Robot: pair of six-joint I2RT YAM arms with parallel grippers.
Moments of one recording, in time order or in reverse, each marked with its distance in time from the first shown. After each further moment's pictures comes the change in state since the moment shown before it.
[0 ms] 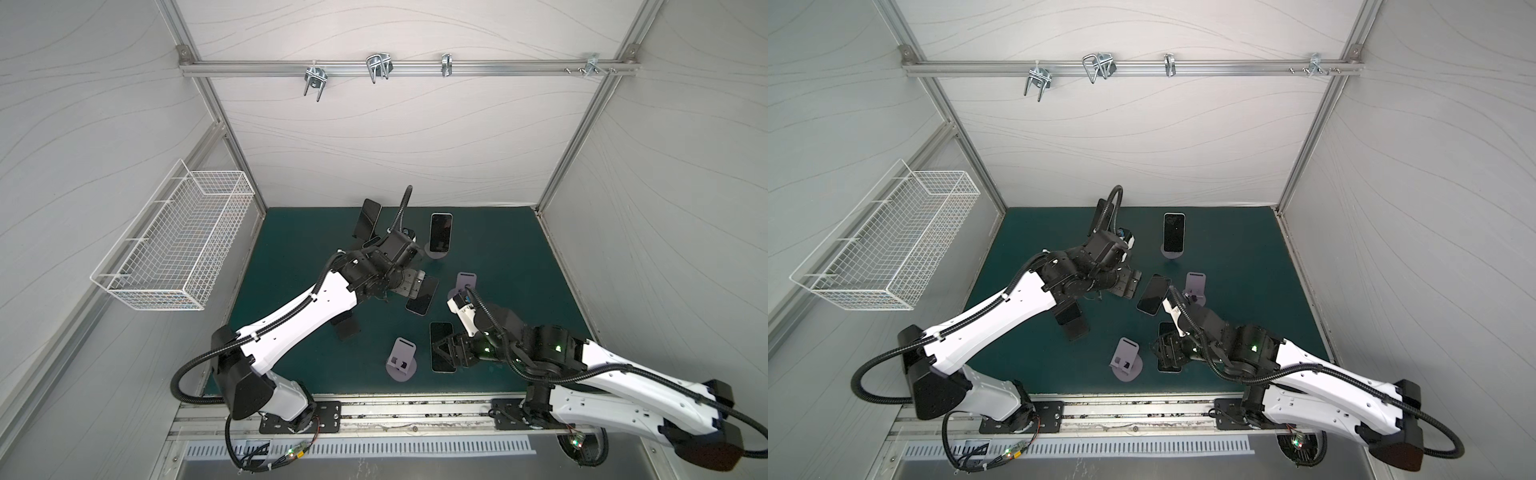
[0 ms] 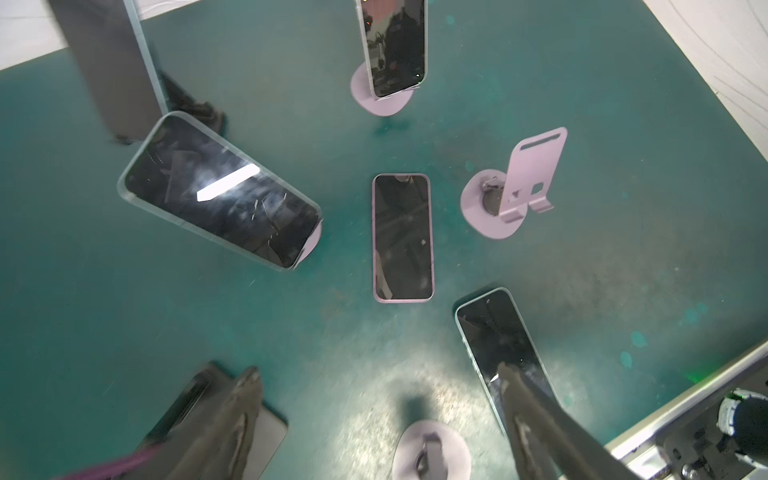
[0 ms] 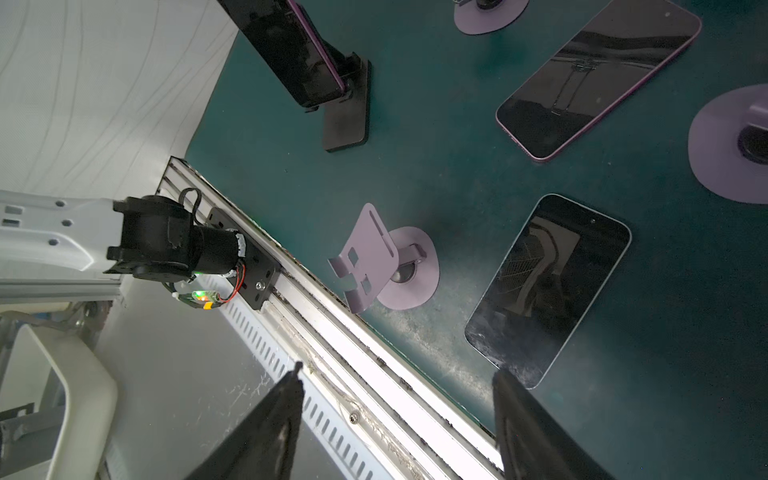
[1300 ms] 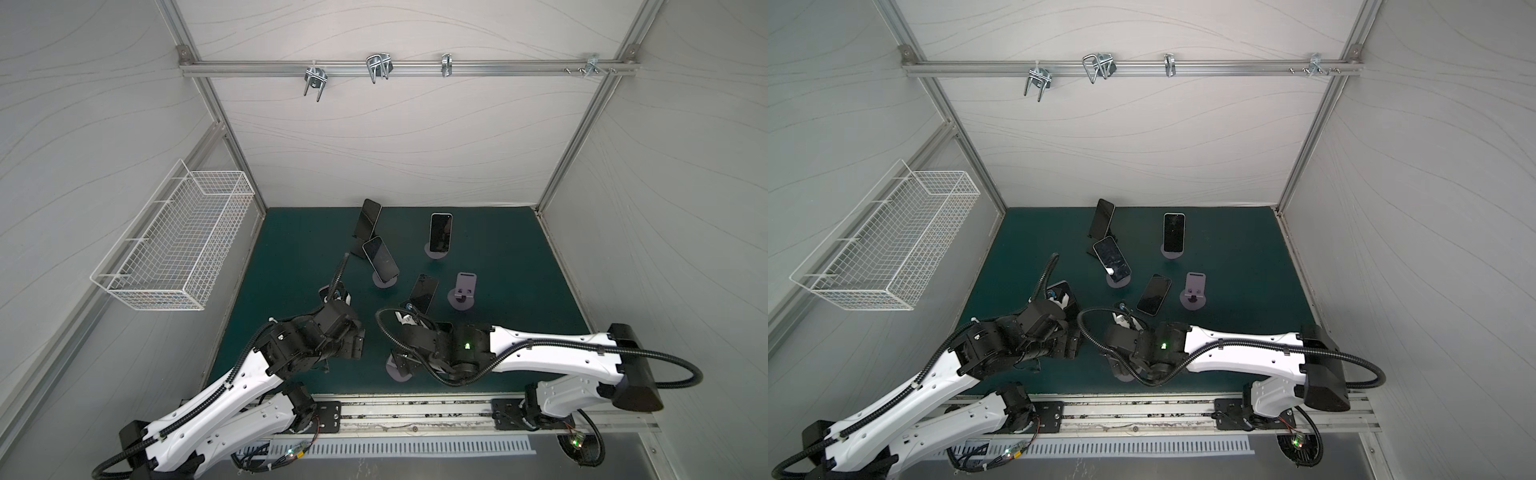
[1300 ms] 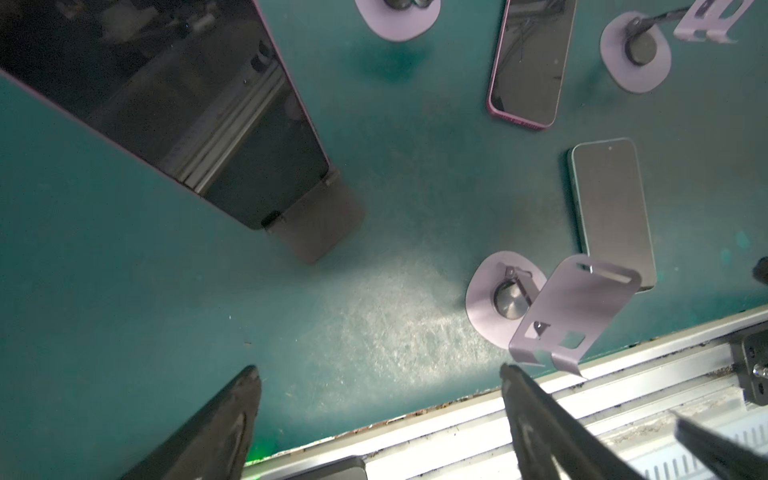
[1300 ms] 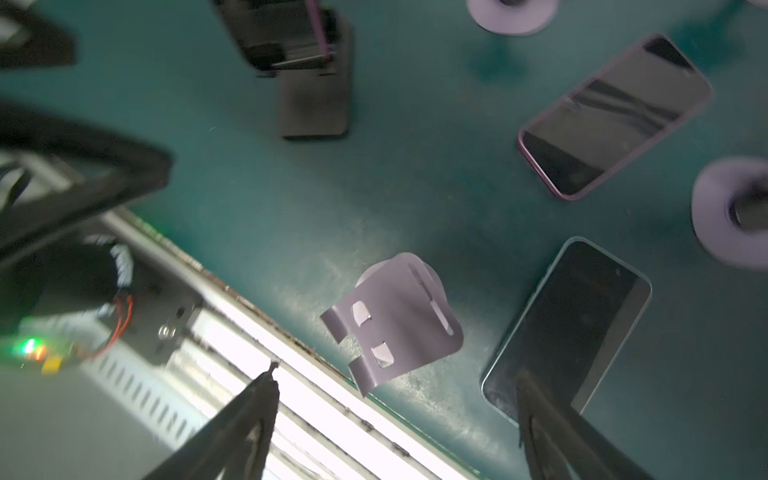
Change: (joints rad) left arm -0.001 -0.650 -0.599 -0.206 0.009 -0.289; right arm 0.261 0.583 0.345 -0.095 0.347 0.168
